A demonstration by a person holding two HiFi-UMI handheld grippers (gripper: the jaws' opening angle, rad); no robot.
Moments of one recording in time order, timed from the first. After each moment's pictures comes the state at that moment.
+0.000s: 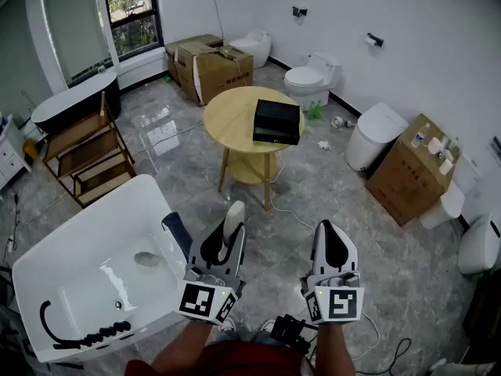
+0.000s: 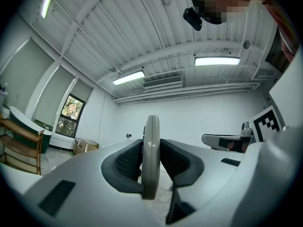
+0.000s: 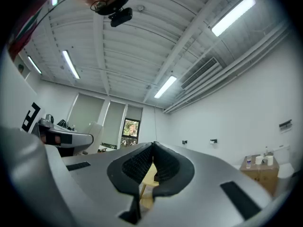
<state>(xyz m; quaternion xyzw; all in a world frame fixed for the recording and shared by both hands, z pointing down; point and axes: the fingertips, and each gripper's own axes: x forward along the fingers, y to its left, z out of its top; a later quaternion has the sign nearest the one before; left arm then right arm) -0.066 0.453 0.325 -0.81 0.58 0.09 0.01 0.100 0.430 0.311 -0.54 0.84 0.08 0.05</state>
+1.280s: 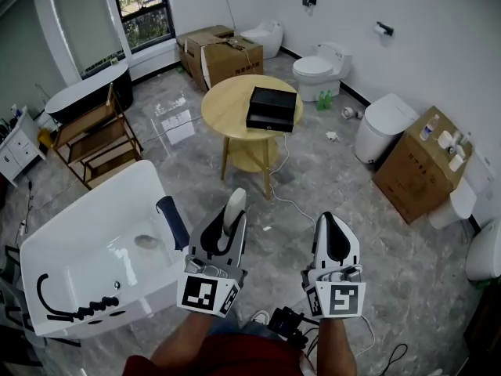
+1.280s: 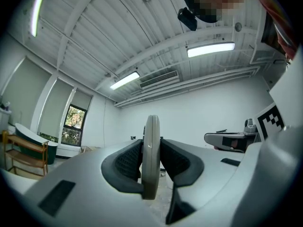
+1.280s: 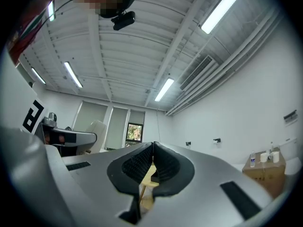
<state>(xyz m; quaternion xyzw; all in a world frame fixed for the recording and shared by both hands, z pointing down) 0.056 0.444 0.321 -0.78 0.62 0.06 0.05 0.218 0.415 0.319 -0.50 0.86 0.07 0.08</state>
